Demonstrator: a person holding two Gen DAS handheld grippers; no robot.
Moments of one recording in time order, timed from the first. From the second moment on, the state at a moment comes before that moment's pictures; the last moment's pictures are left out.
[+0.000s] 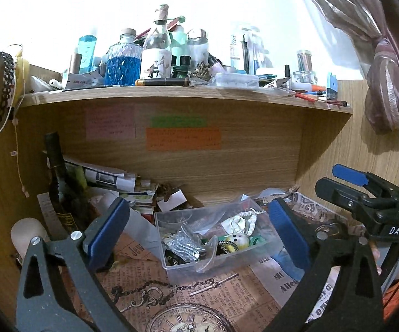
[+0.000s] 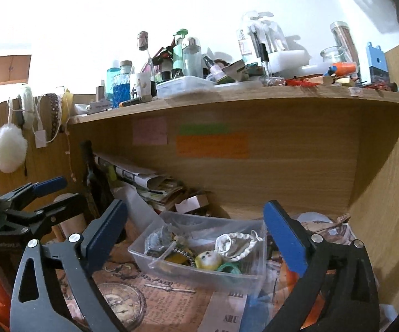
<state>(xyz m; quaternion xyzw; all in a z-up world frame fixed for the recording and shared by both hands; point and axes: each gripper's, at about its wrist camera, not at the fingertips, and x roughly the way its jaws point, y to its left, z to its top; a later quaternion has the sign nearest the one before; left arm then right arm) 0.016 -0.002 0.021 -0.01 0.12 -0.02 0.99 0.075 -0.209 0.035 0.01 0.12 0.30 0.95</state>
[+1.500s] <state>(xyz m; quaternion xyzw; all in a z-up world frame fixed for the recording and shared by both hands) 0.018 -0.007 0.018 -0.02 0.12 -0.02 0.99 0.070 -0.211 0.034 0.01 0.12 0.30 0.95</state>
